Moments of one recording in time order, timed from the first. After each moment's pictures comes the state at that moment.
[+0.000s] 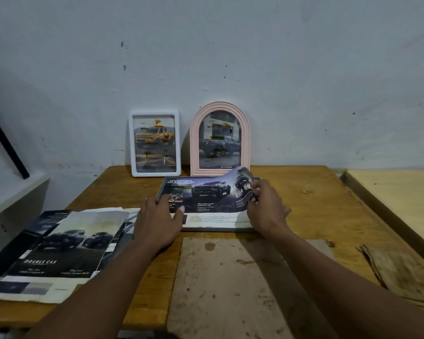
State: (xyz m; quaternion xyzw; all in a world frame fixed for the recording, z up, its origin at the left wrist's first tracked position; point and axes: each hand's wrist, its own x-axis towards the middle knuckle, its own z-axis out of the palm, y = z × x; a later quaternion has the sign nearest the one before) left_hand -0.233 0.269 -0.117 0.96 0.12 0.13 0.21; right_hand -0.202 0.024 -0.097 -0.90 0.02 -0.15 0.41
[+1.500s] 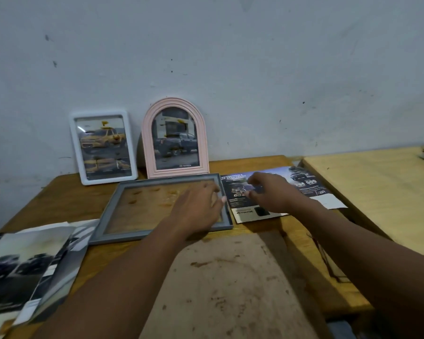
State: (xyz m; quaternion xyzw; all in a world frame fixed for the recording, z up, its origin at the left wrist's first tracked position) left_hand -0.195 0.111 -0.085 0.96 -0.16 0.09 0.18; right_hand -0.178 -0.107 -0.067 -0.97 -0.08 -0.03 0.23
